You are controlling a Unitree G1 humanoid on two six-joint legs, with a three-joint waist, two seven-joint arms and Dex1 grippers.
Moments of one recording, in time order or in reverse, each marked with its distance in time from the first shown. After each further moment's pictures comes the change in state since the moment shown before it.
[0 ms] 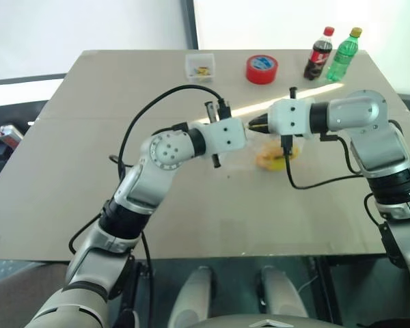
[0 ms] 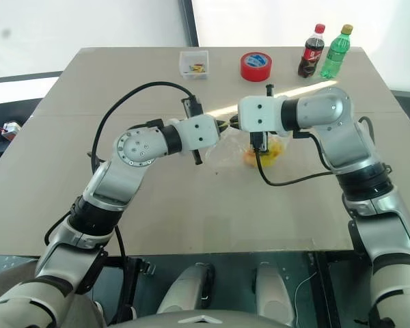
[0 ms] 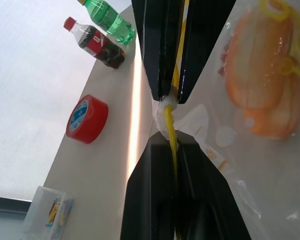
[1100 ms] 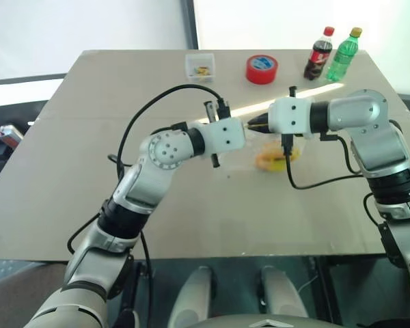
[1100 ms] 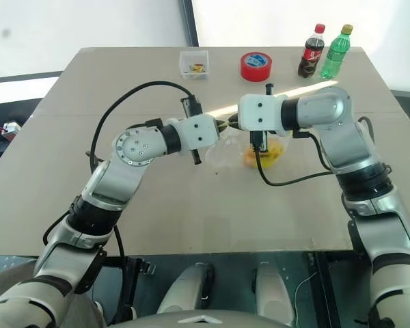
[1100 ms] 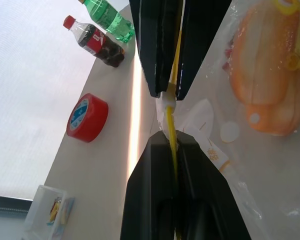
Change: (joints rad) left arm -0.003 0.007 0.000 0.000 0.000 0.001 -0.004; right arm 0.000 0.003 -0.005 -0.009 0.029 0.007 0.006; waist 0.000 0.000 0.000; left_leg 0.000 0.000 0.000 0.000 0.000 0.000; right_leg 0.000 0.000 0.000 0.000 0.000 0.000
